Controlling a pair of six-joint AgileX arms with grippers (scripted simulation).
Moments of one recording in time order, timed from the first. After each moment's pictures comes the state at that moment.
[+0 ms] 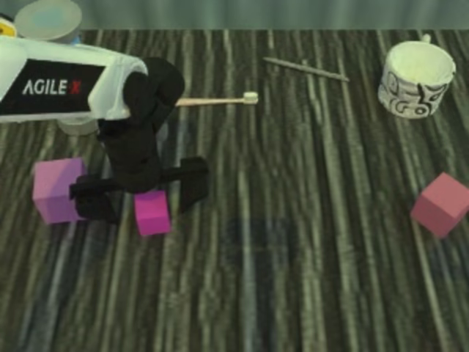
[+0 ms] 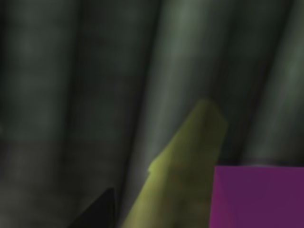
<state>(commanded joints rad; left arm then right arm) -0.42 2.15 1.37 -0.79 0.00 -0.59 0.00 0.00 0.00 0.00 0.00 0.00</state>
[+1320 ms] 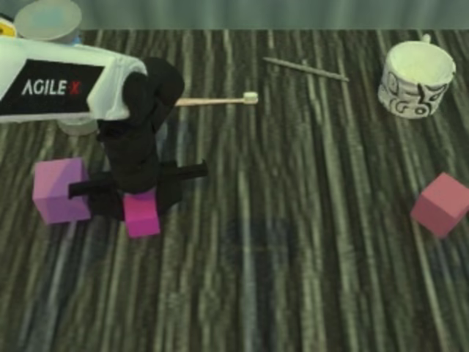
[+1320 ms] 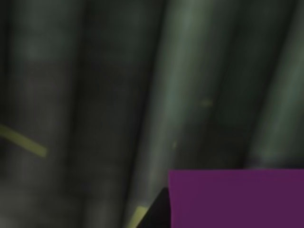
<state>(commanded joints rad) -0.42 2.11 1.38 -0.82 -0.01 -0.58 0.00 0.00 0.00 0.00 0.00 0.00</state>
